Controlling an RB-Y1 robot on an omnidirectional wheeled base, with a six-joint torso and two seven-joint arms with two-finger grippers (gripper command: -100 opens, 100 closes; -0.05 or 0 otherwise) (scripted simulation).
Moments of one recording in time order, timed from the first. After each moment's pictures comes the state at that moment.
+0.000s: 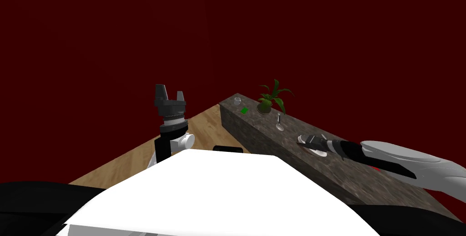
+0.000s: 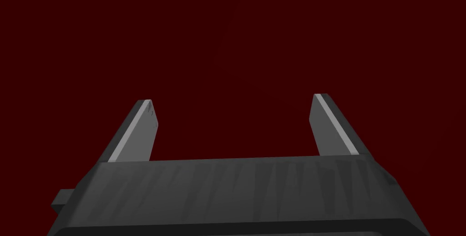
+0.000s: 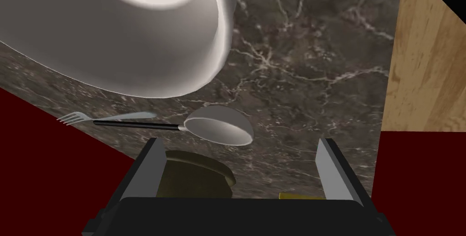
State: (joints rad) left arm 0.49 -0.02 0.05 -2.38 0.12 -0.54 -0.16; right arm 0.45 -1.63 0.25 -1.14 0.53 -0.78 0.16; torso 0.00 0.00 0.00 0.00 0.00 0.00
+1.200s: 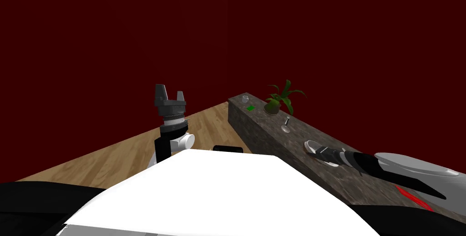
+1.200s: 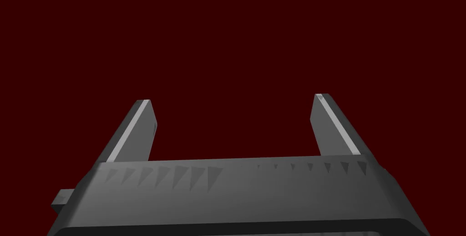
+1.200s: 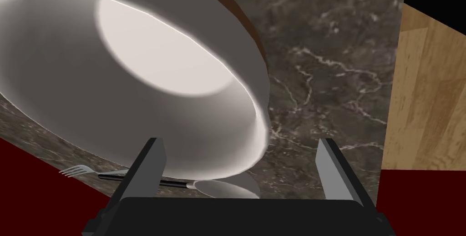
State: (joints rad) left arm 0.49 -0.02 0.05 -2.38 0.12 -0.54 -0.16; right arm 0.44 -1.61 0.37 -1.00 0.55 -0.77 0.06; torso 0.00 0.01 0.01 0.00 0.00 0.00
